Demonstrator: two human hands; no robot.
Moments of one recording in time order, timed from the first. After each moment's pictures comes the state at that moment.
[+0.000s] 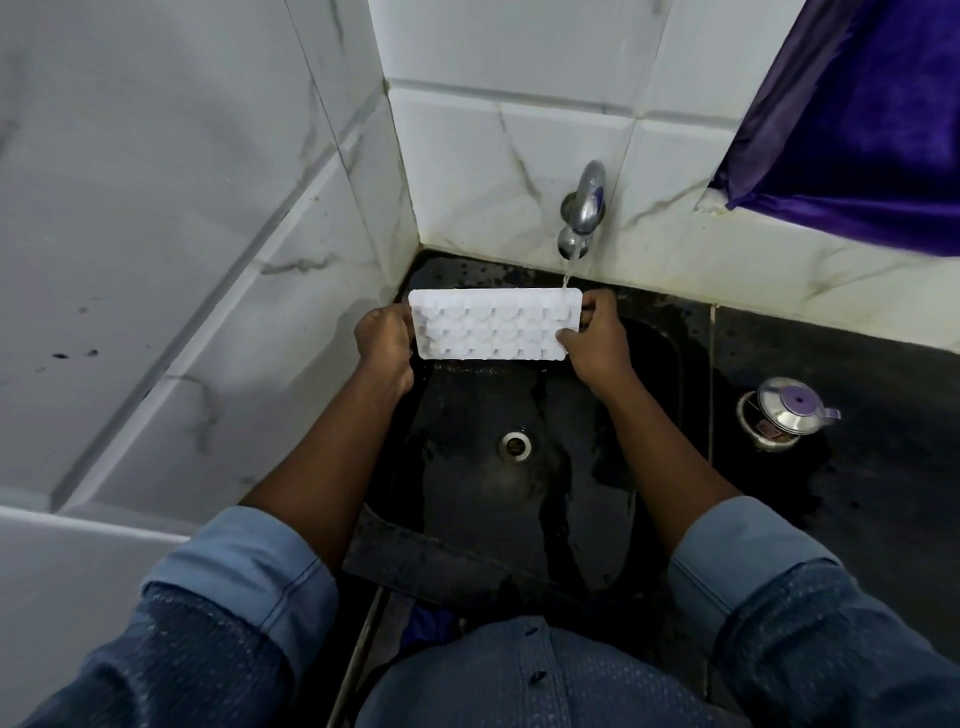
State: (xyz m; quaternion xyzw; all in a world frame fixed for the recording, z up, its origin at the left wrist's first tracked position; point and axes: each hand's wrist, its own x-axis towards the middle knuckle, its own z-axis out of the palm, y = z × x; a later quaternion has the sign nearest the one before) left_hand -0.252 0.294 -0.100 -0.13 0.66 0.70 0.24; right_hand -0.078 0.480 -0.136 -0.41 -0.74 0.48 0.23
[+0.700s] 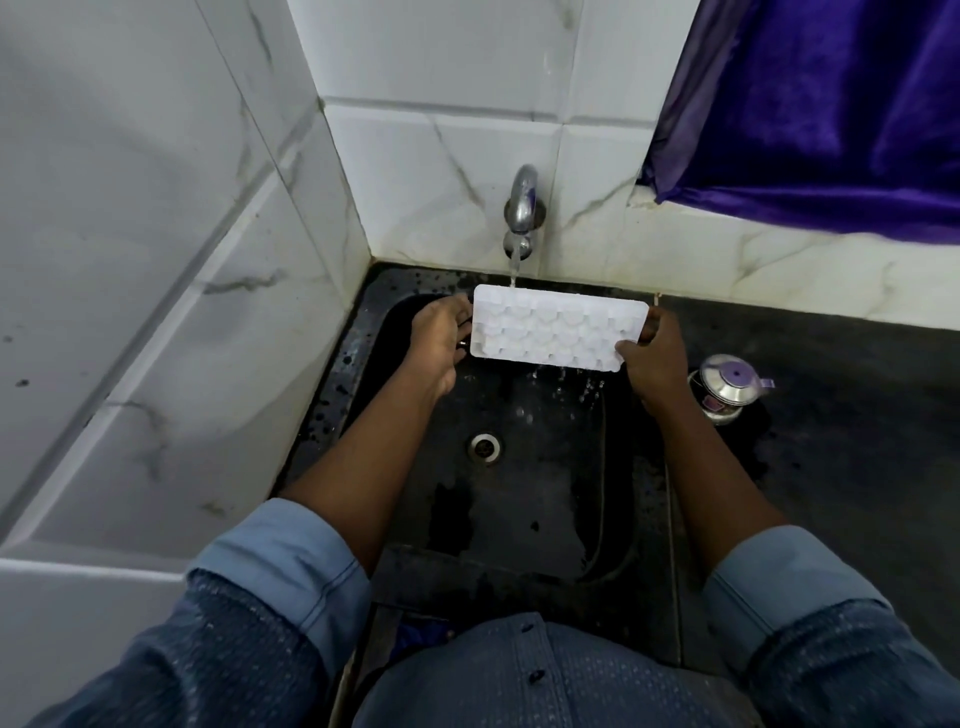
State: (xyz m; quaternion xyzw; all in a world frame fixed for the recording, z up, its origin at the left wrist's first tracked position) left_hand -0.180 0.361 -0.087 0.04 0.65 0.63 0.41; right_hand 0.034 0.531 -0.143 -0.51 -0.66 0.45 0.31
